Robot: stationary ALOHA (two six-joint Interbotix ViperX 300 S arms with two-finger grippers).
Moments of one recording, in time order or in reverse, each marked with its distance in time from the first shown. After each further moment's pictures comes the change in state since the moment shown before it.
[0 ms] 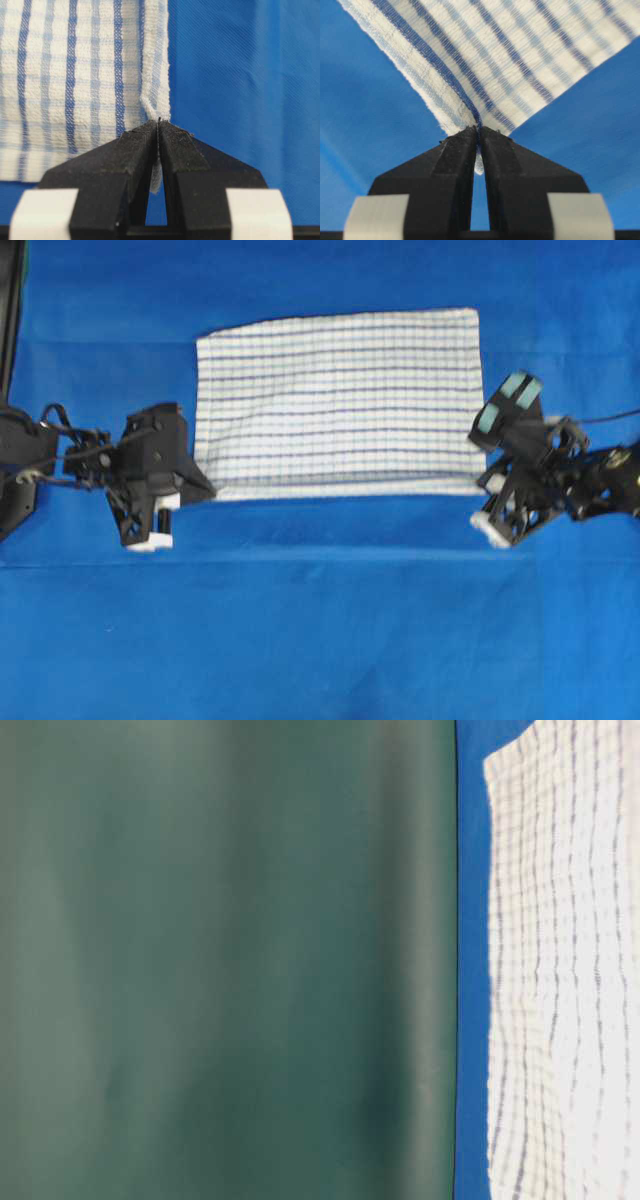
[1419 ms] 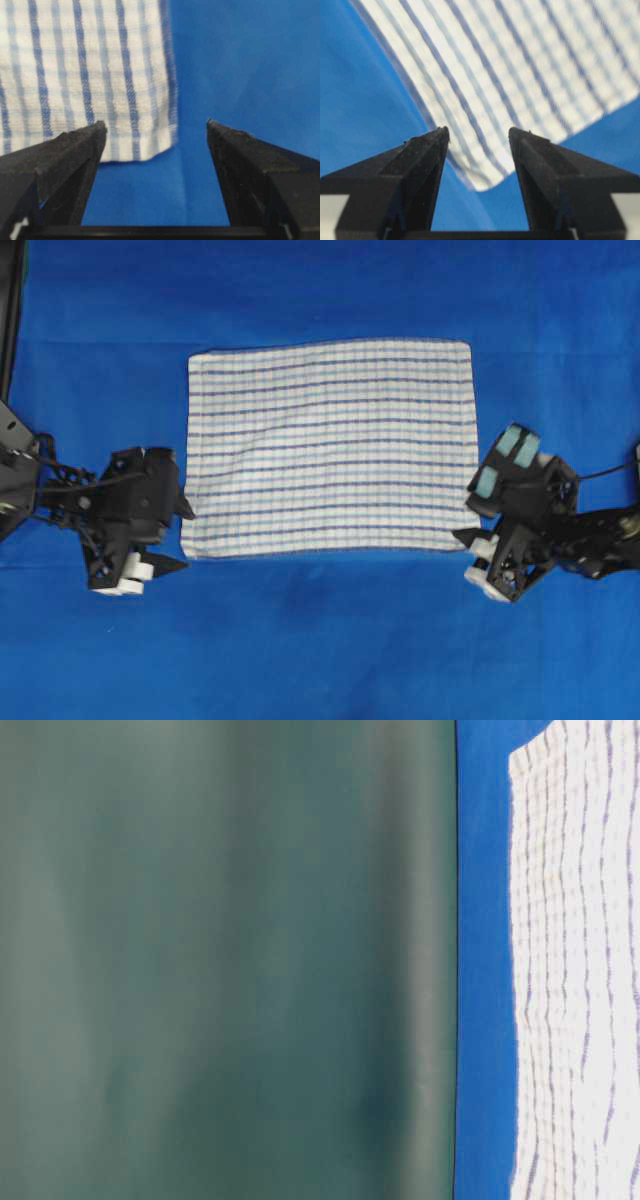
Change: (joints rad) left arm -0.156 -0.183 -0.043 0.000 0.258 -0.097; right arm 0.198 -0.067 -0.114 -0.176 0.140 0.146
